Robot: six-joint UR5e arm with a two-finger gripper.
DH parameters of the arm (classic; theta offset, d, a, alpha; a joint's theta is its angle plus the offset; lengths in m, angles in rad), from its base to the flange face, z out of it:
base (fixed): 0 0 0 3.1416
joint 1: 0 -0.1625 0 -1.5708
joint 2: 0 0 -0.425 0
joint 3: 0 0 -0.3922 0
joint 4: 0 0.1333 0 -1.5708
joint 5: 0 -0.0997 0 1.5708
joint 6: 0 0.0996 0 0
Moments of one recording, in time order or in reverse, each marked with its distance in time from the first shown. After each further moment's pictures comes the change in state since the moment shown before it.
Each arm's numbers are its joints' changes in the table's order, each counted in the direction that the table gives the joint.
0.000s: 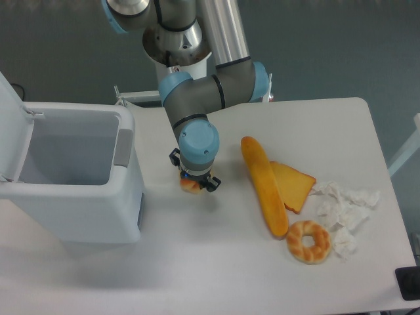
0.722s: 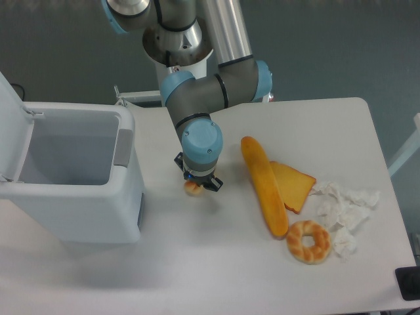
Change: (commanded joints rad) arm -0.020 0.011 0.055 -0.011 -0.006 0.011
